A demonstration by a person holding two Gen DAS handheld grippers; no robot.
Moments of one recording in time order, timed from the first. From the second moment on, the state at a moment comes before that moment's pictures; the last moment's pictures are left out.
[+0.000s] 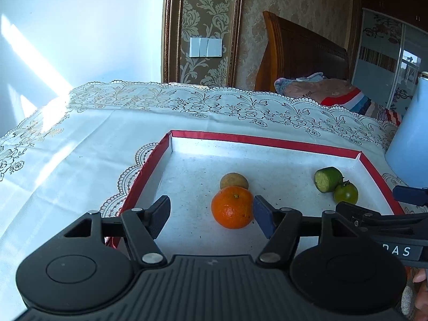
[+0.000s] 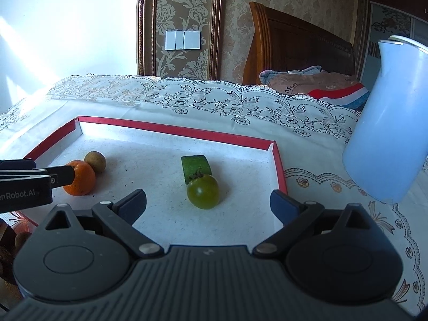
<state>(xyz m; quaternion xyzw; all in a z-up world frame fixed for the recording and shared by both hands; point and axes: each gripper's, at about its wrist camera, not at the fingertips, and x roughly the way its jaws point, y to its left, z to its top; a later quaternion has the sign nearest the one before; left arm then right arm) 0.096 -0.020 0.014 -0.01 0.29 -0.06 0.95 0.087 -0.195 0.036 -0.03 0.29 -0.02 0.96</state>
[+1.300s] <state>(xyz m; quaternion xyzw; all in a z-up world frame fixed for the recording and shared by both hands) 0.064 -0.011 0.018 -0.01 0.22 -0.06 0.97 0.020 -0.207 0.030 0.00 0.27 -0.01 0.96</state>
